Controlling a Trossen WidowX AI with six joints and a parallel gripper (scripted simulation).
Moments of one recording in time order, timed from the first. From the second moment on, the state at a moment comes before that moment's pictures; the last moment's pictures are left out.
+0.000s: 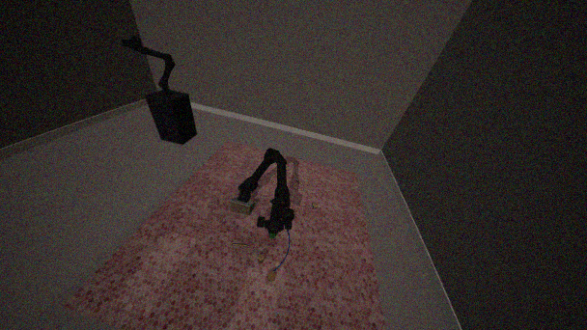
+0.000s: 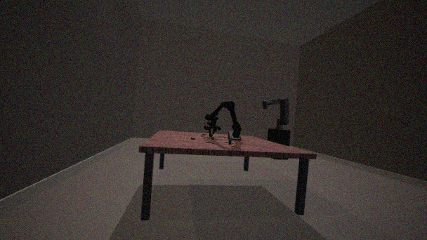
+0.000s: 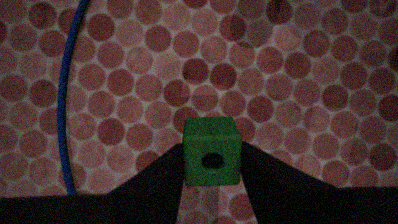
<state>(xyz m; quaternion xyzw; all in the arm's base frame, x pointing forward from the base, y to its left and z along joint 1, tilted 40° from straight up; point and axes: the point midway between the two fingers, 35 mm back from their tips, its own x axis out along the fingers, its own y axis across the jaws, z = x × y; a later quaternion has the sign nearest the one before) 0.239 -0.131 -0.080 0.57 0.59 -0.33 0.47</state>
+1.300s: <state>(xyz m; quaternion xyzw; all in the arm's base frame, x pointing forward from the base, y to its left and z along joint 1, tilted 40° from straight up) 0.235 -0.099 -0.075 0.46 0.44 -0.48 0.61</state>
